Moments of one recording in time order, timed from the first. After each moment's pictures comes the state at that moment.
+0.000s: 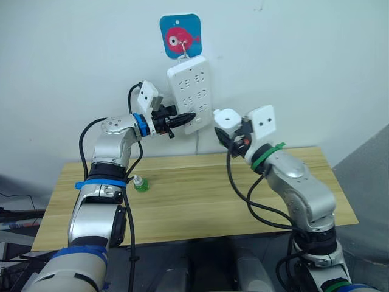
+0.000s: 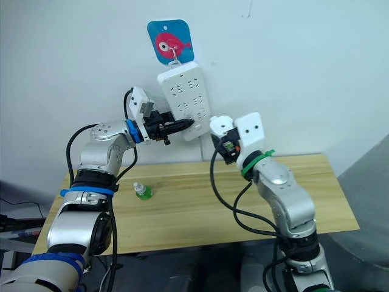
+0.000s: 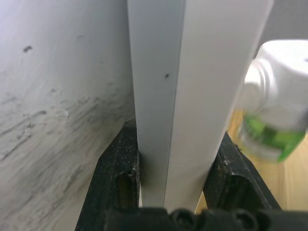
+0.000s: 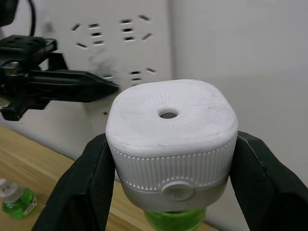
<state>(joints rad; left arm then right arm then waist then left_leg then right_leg) -0.92 0.44 0.05 0.63 -0.24 0.14 -1.04 -0.48 -0.17 0.08 -0.52 0.27 0.87 0.20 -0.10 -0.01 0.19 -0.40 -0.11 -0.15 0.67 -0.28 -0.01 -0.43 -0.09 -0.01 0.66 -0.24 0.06</state>
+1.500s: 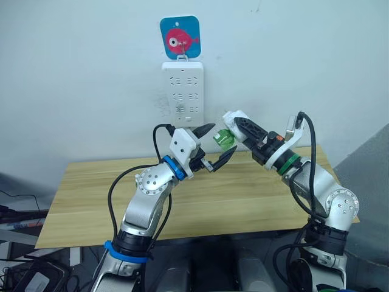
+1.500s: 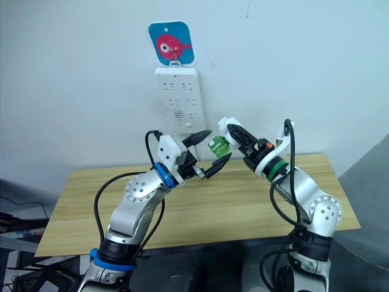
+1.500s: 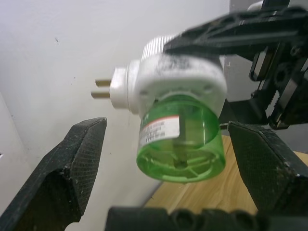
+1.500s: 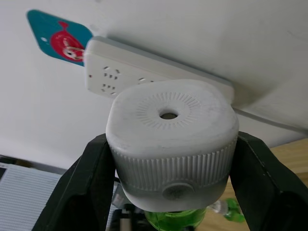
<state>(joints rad) -0.37 0.20 -0.16 -0.19 -0.18 0.17 -0.60 -0.44 -0.09 -0.33 -0.31 1.70 0.95 -0.43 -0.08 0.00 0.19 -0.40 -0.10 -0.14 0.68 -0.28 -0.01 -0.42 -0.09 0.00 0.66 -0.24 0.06</state>
